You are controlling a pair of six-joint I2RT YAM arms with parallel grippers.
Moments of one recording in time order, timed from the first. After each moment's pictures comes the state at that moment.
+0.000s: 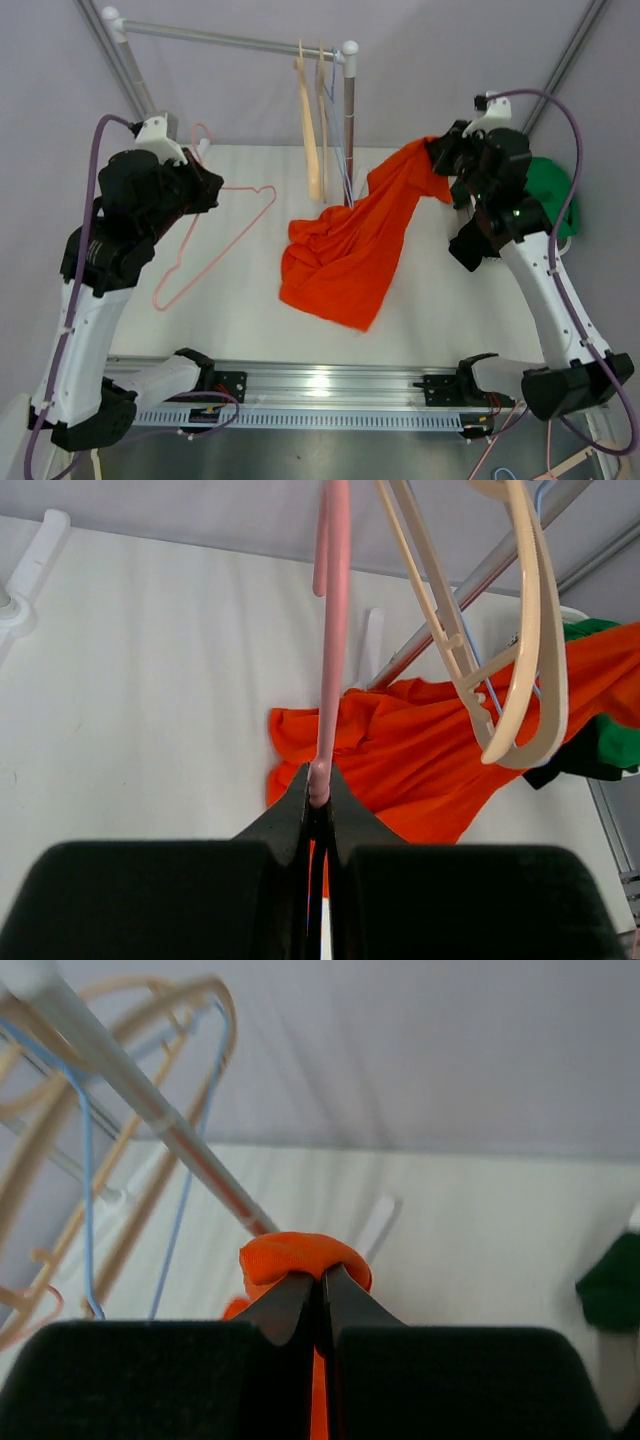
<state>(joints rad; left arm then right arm) -0.40 1.04 1.67 -0.93 -0.16 -0.39 0.29 1.20 1.36 -0.30 -0.03 0.30</state>
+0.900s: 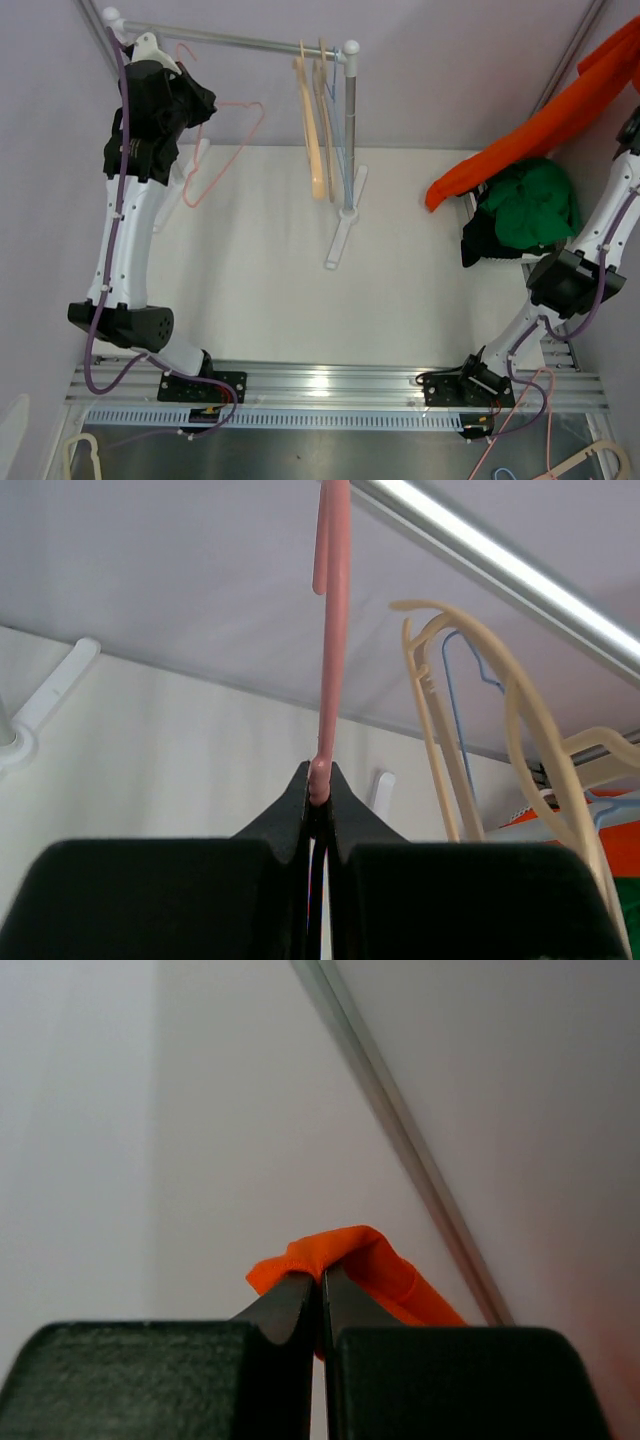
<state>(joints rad) -0.13 1.56 2.01 -0.65 -0.05 -0.46 -0.55 1.99 2.49 -0.02 -0.26 0.67</state>
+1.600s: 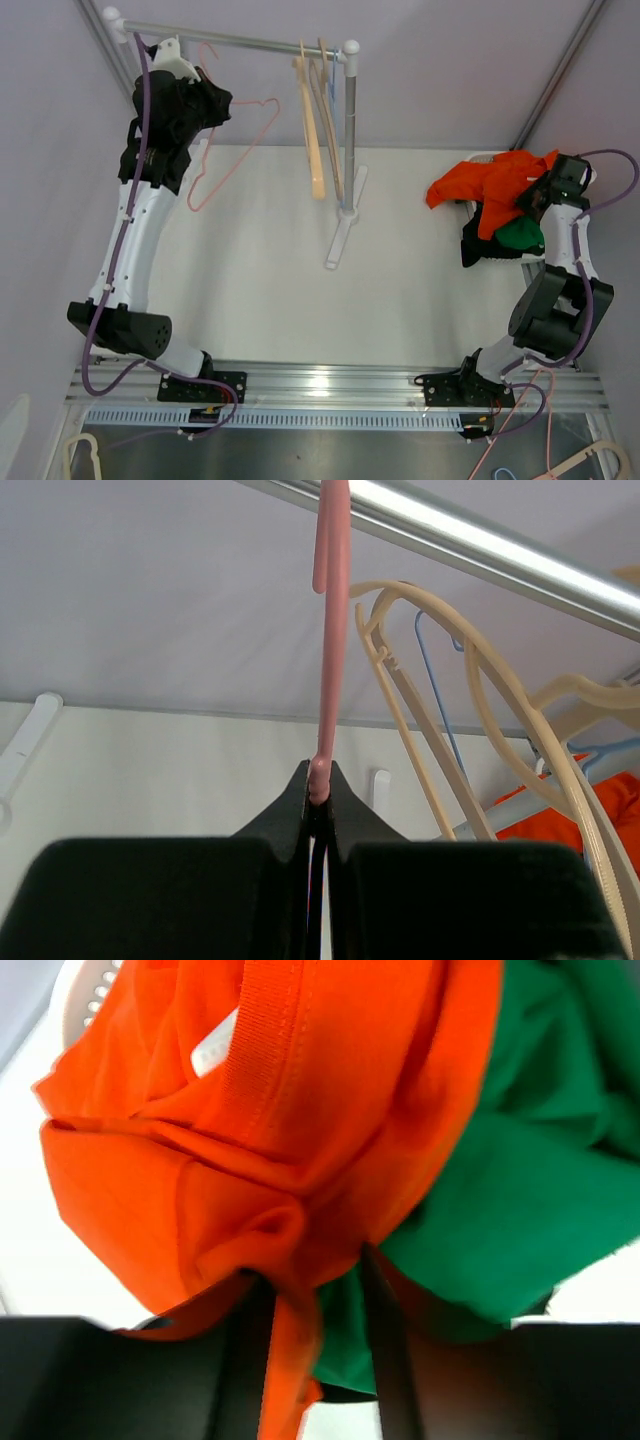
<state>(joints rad) -0.16 1.52 1.86 -0.44 0.05 -0.36 -0.40 1.58 1.31 -0.46 0.02 0.43</state>
